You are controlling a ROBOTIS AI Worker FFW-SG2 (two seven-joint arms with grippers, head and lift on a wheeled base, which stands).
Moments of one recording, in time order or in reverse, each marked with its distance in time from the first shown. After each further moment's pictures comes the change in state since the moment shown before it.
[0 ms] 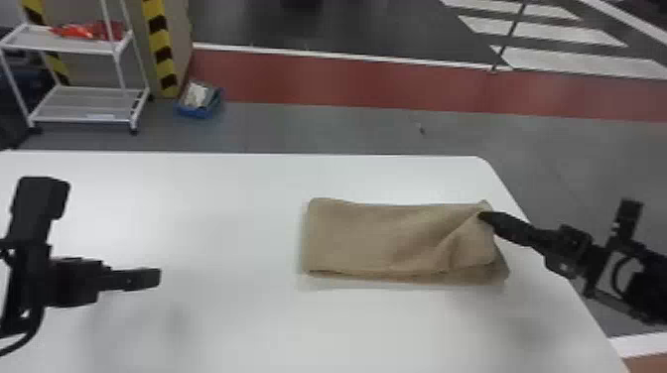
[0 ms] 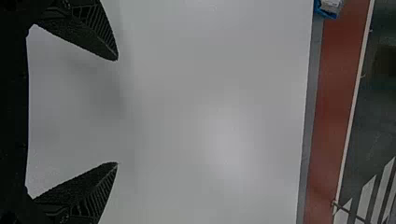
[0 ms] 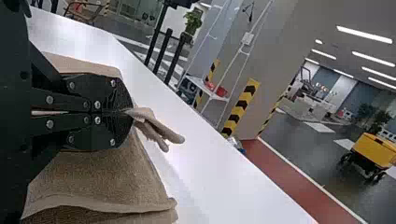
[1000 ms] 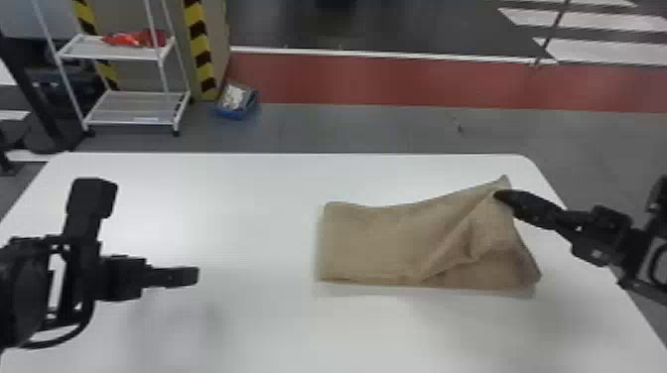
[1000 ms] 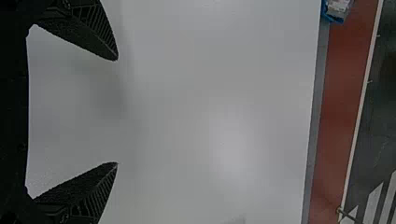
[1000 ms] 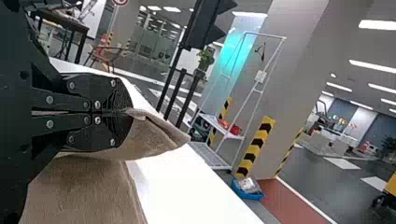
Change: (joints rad) left arm 0.005 0.002 0.008 -0.017 -0.010 0.036 0.000; right arm 0.012 0.079 0.002 -0.207 -0.121 0.180 -0.037
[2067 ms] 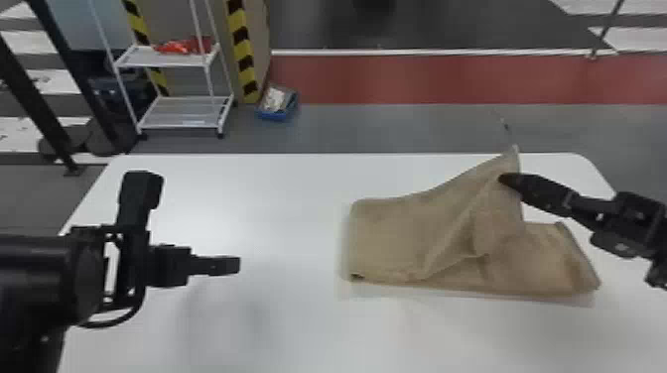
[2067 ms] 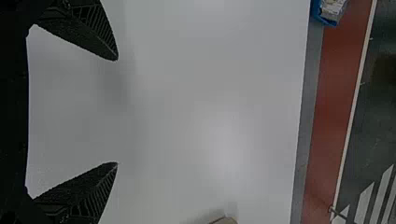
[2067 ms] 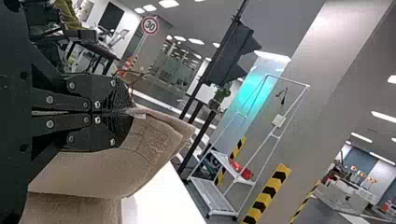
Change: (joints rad) left arm -0.014 0.004 0.021 -0.016 0.008 0.022 -0.009; right arm 0.079 0.142 0.053 -0.323 -0.152 0.067 -0.098
